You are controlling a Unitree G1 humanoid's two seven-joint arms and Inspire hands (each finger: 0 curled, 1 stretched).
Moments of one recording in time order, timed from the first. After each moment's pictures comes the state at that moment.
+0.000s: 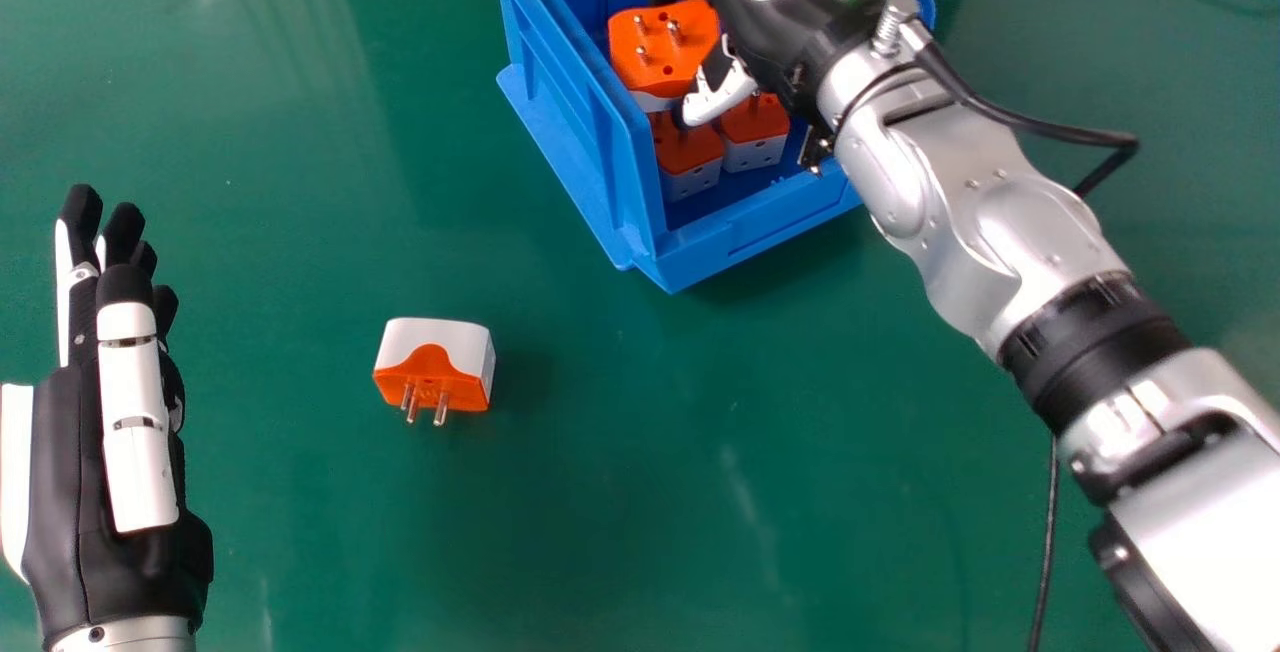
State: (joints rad) left arm 0.42 0.02 0.25 -0.28 -0.15 -0.30 -0.06; right arm -1.03 -0.20 0.49 0.91 -0.95 -0.07 -0.22
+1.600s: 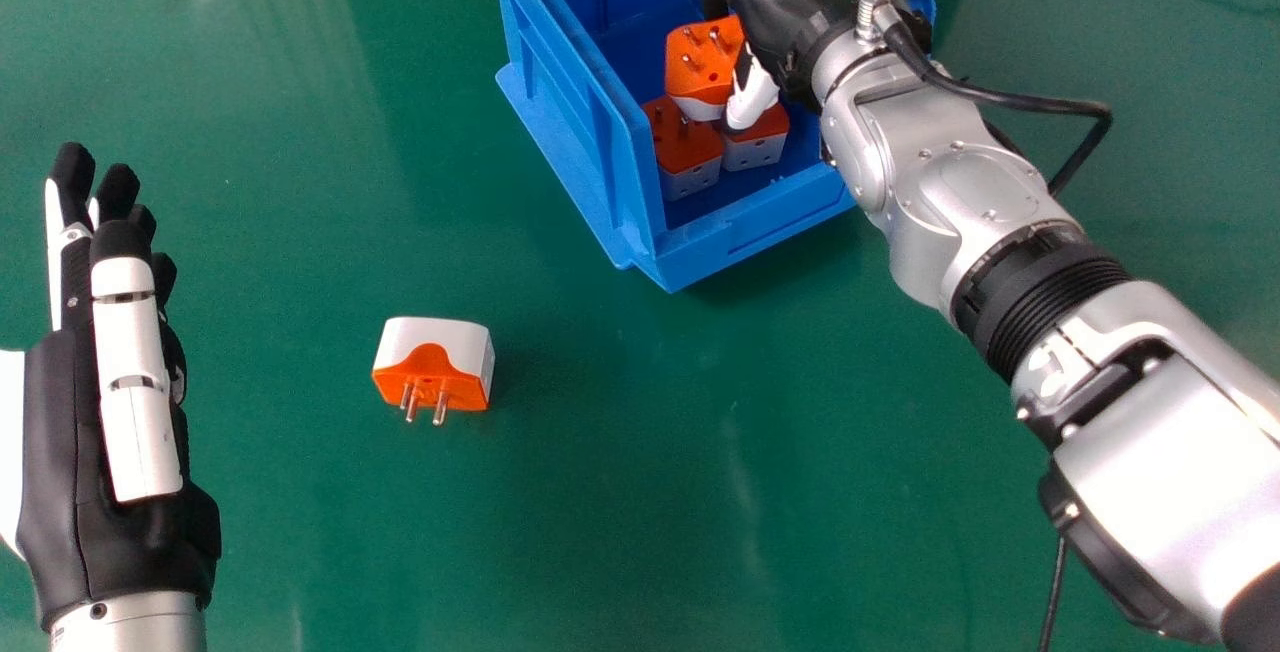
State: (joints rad) left arm 0.46 -0.01 0.20 -0.50 -0.11 -0.13 0.01; right arm -1.14 -0.16 0.61 1.09 -0.90 0.11 -0.19
